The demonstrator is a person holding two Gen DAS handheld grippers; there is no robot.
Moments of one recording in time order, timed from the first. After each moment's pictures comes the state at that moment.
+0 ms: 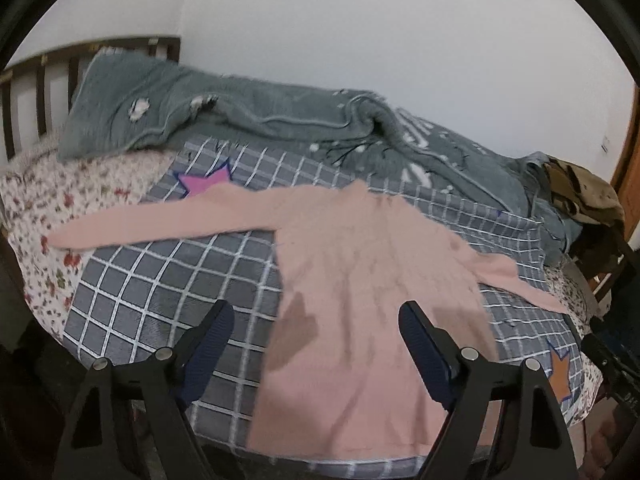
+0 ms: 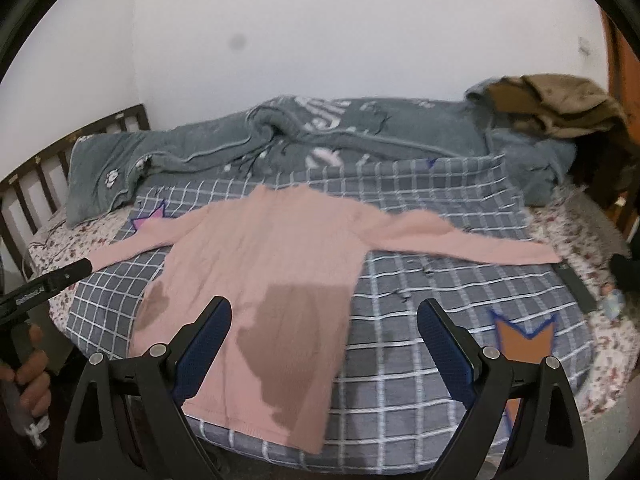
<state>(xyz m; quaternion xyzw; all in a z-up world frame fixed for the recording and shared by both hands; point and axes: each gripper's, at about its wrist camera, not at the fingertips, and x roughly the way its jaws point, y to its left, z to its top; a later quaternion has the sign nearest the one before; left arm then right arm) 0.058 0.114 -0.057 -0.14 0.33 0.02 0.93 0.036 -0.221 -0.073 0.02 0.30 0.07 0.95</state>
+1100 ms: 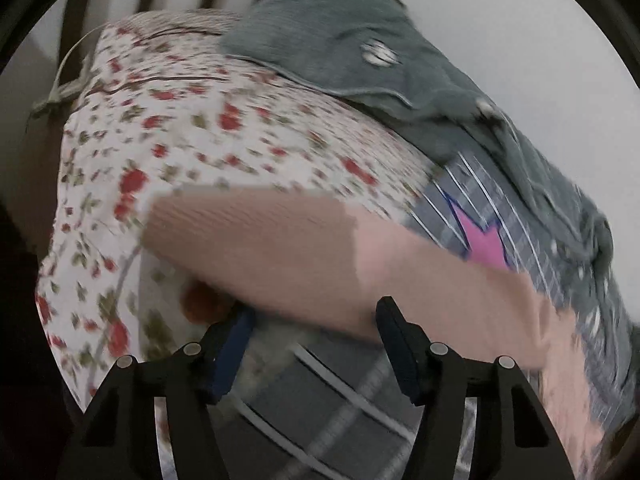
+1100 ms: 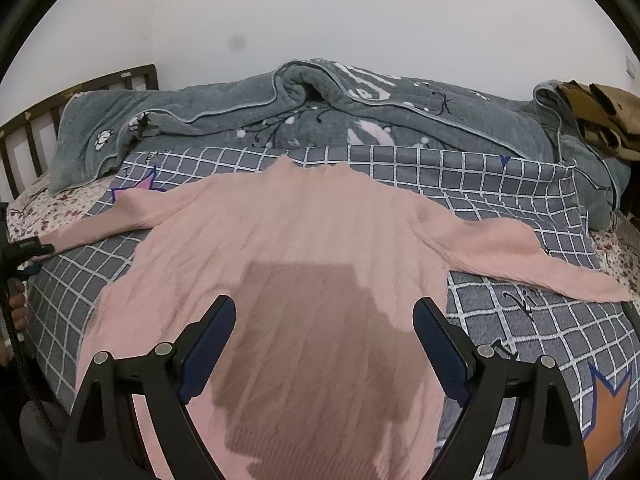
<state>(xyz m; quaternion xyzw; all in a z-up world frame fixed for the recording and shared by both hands) 0.135 0.403 -0.195 -0.33 0.32 0.25 0.85 0.155 -0.138 -0.150 -0.03 0.31 0.08 0.95</state>
